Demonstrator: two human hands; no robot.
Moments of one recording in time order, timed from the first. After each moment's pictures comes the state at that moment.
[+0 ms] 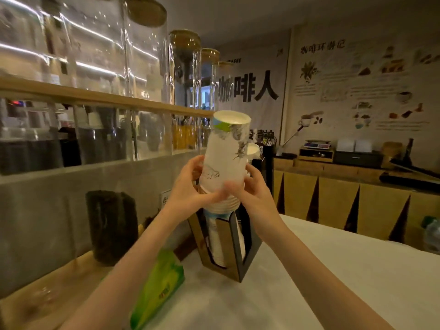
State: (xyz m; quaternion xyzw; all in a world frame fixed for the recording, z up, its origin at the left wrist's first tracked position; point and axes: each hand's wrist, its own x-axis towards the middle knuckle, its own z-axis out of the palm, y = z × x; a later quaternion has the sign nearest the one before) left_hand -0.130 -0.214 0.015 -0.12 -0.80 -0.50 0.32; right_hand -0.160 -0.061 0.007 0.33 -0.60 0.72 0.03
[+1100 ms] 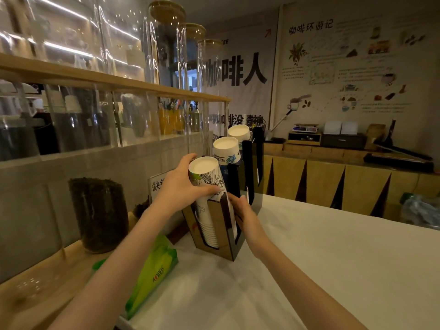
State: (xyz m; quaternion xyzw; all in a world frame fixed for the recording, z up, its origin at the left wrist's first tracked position) left_hand -0.129 -0.206 0.008 0.01 -0.89 -0.39 0.26; right_hand -0.180 -0.062 -0.075 0.18 -0.71 0.68 -0.09
